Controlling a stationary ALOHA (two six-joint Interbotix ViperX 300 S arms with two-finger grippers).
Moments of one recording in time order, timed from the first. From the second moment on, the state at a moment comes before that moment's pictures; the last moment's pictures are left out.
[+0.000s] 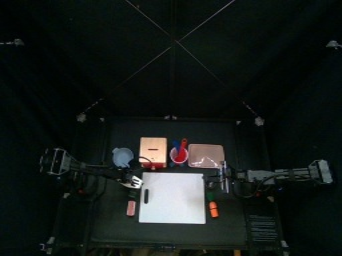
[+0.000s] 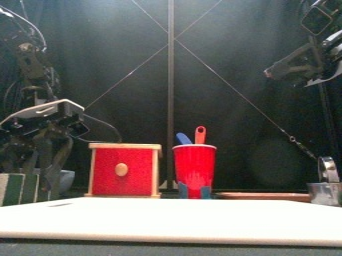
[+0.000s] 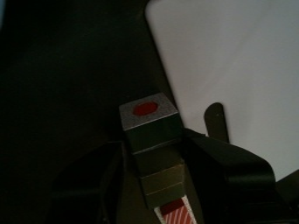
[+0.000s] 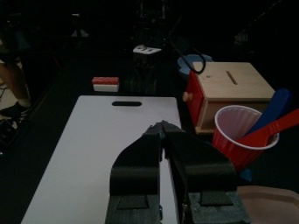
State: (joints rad) left arm -0.02 -0.15 0.93 -0.06 0.51 -1.14; right arm -0.04 -0.86 1.27 -0.07 -0.29 0.01
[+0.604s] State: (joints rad) left arm -0.02 -0.30 0.83 0.14 0.45 -1.06; right arm -0.04 -0.86 1.27 -0.07 -0.29 0.01
